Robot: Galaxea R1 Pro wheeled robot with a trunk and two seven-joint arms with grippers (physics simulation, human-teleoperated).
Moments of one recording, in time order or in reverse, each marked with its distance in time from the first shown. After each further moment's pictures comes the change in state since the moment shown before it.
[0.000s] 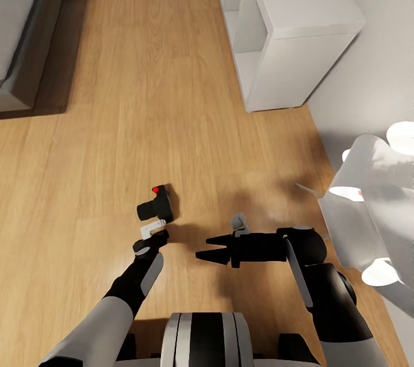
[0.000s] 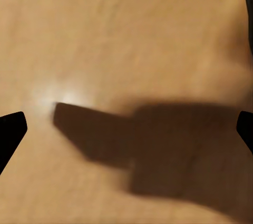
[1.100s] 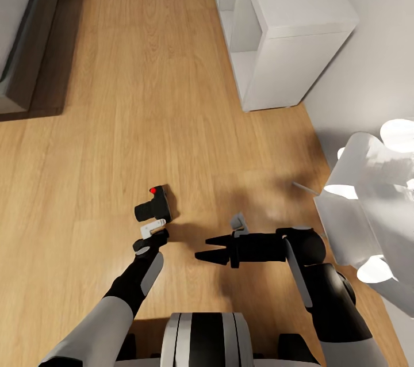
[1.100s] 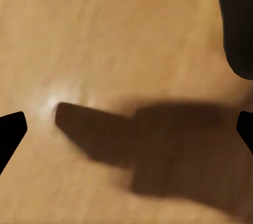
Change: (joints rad) left arm 0.000 0.000 -0.001 -0.007 0.000 0.000 0.000; right arm 0.000 0.002 0.005 0.001 0.000 0.000 -0.002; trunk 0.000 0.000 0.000
